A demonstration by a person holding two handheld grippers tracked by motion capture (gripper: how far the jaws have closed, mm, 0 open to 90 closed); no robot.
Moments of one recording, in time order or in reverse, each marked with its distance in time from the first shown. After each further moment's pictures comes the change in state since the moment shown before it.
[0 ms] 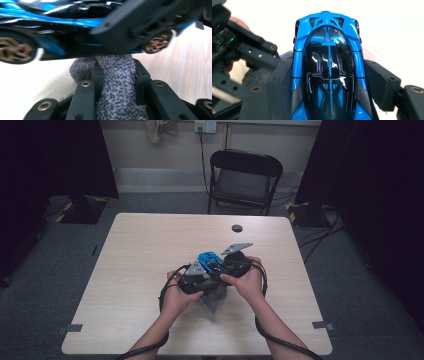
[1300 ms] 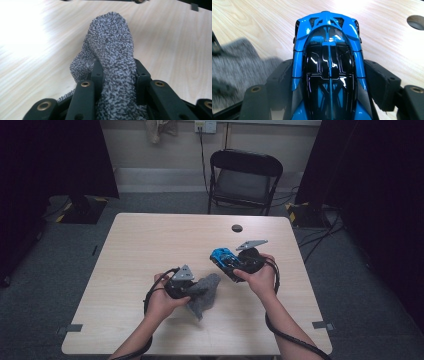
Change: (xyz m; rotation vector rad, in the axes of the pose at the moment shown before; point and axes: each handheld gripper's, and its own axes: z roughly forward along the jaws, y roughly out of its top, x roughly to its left) left arm 0.012 -0.016 -0.043 0.044 0.036 0.044; right arm -0.035 -0.015 -0.017 -0.002 -0.067 0.060
